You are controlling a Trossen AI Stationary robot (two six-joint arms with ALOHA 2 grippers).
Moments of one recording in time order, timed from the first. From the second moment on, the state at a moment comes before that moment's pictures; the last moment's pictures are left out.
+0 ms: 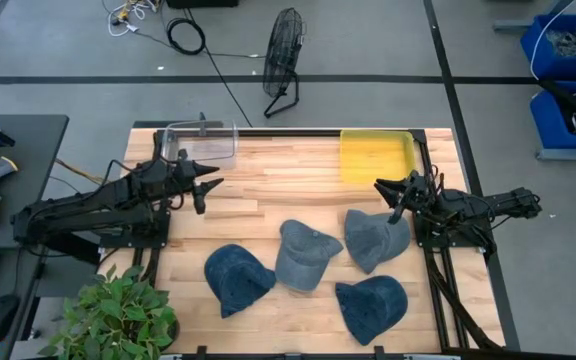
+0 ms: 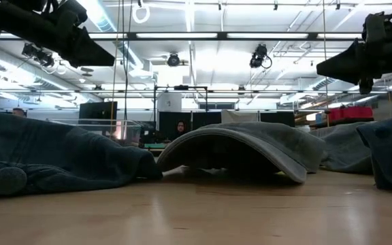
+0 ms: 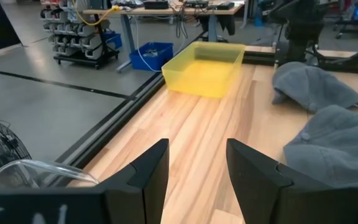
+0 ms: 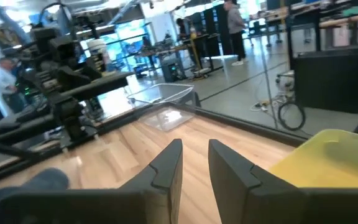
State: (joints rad) left arm 0.30 0.50 0.39 -0.12 -0.15 0.04; right arm 0.18 0.00 0.05 -0.04 0.70 0.25
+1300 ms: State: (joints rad) left arm 0.30 0.50 0.39 -0.13 -0.16 0.01; right arm 0.18 1.30 0.95 -1.12 0.18 1.13
